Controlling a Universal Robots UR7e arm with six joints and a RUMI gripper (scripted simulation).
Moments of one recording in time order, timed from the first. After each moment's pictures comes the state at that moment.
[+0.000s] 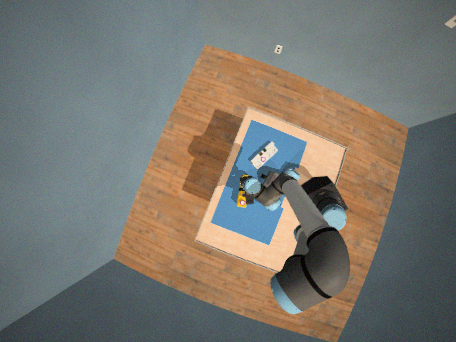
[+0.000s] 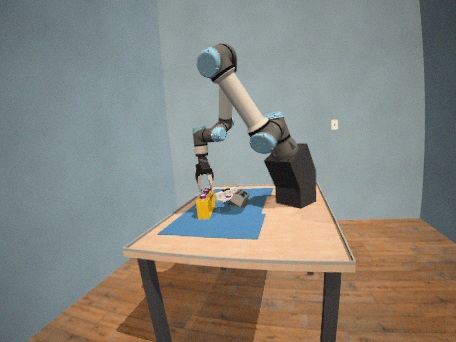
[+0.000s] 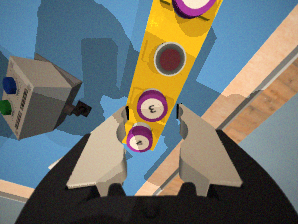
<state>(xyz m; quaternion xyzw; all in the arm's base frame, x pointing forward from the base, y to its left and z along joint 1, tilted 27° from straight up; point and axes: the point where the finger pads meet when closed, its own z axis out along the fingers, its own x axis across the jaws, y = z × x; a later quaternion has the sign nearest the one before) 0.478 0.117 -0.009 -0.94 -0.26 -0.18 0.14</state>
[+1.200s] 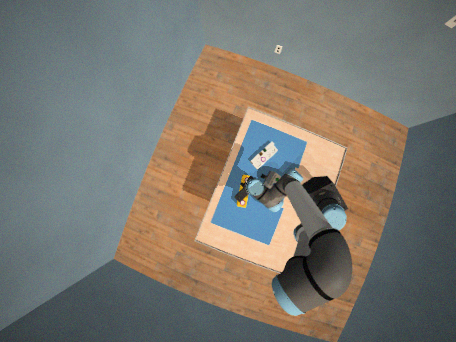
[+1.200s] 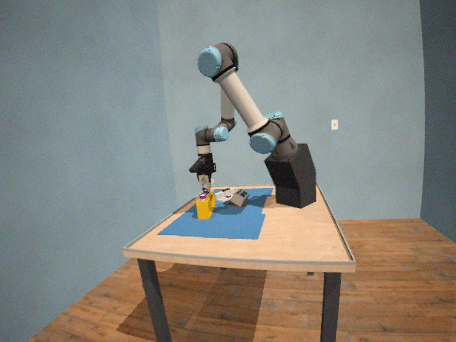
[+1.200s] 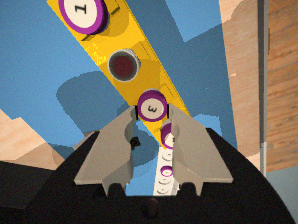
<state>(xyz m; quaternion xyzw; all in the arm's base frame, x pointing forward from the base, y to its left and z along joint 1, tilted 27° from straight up) 0.478 0.118 -0.009 -0.96 0.17 -0.11 0.21</state>
